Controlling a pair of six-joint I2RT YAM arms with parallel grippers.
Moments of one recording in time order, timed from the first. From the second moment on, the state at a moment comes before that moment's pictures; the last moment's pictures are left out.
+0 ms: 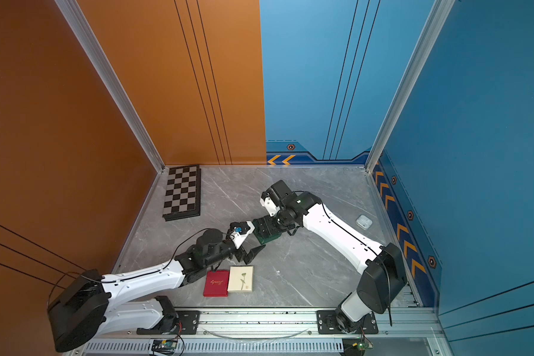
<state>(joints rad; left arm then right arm) -0.83 1.21 0.49 0.44 0.10 0.11 0.69 1.55 1.42 -0.98 -0.25 0.26</state>
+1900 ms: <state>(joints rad) -0.81 1.20 0.49 0.44 0.13 0.11 0.61 1.50 1.42 -0.97 -0.35 0.27</state>
